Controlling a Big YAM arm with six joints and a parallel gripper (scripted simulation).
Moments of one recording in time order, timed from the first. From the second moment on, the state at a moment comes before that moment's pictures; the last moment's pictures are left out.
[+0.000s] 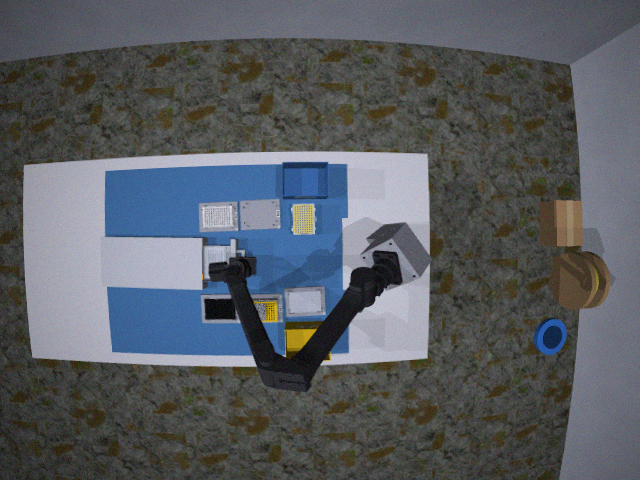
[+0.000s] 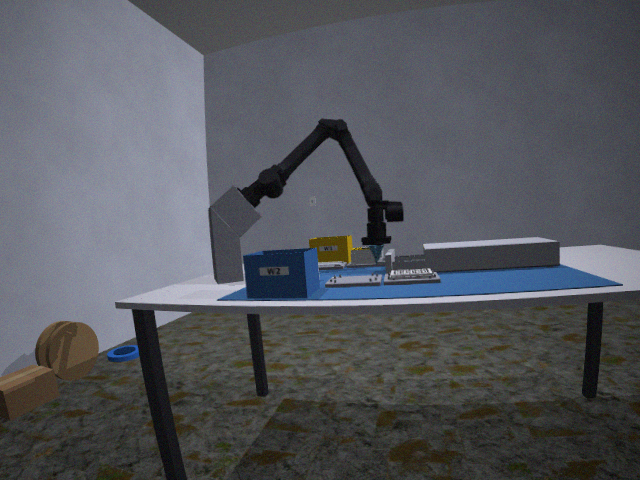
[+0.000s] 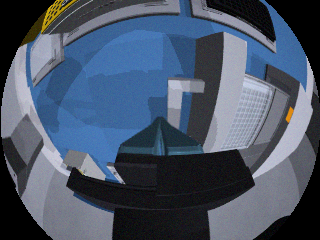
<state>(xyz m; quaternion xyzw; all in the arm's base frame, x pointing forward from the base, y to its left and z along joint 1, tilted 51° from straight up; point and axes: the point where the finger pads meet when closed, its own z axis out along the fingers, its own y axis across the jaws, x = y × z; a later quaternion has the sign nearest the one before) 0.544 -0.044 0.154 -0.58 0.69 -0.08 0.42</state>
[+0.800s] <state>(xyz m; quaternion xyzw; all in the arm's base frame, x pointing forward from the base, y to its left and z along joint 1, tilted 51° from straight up) 0.544 -0.044 0.154 -0.58 0.69 -0.07 0.41</state>
